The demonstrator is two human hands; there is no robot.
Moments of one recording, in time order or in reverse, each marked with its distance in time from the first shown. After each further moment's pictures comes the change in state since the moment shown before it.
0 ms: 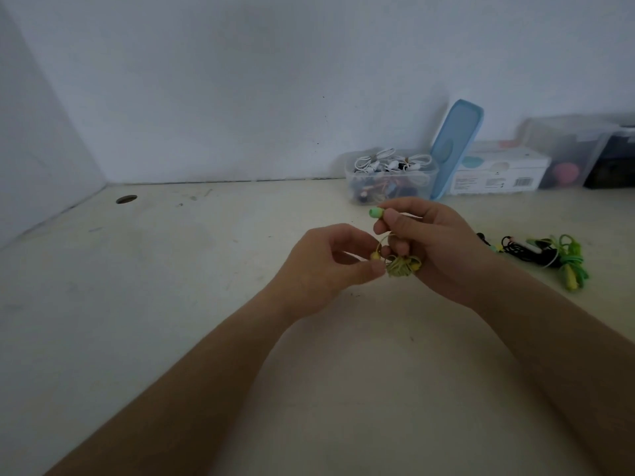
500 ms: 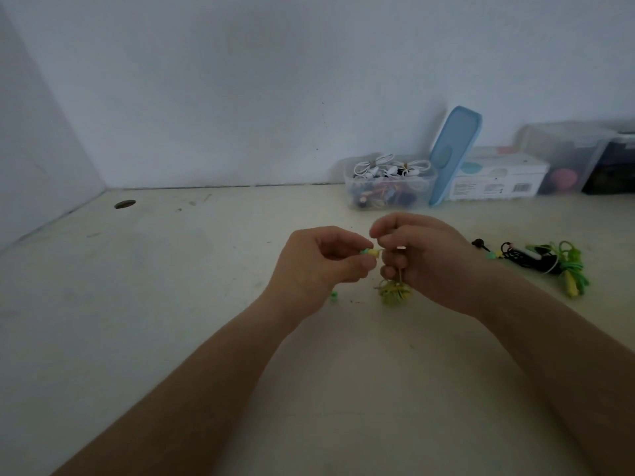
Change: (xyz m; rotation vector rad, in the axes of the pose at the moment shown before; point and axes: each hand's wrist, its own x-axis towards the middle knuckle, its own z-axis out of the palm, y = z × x) left_hand 0.001 -0.002 0.000 -0.160 0.126 0.008; right_hand 0.002 0.001 0.003 -0.055 -0.002 0.141
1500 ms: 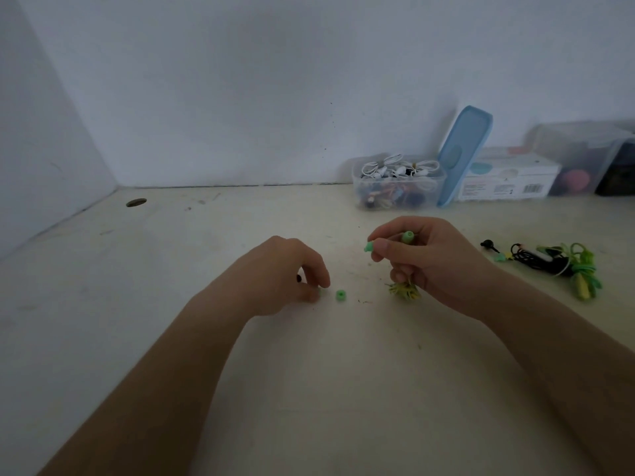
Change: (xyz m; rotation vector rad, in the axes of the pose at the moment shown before) left_hand 0.001 0.010 -0.058 1.047 -0.291 -0.025; right_hand -0.004 0.005 -0.001 -0.190 -0.008 -0.102
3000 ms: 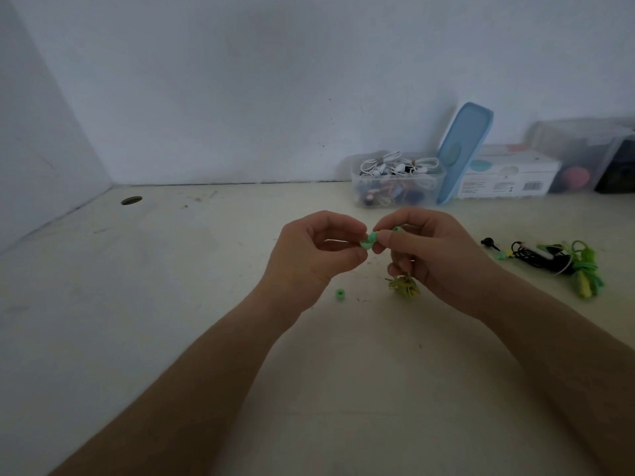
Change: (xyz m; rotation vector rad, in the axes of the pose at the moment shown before) left_hand 0.005 0.042 0.025 -1.056 0.380 0.034; right_hand -0.001 -0.004 0.004 0.018 0.031 -0.042
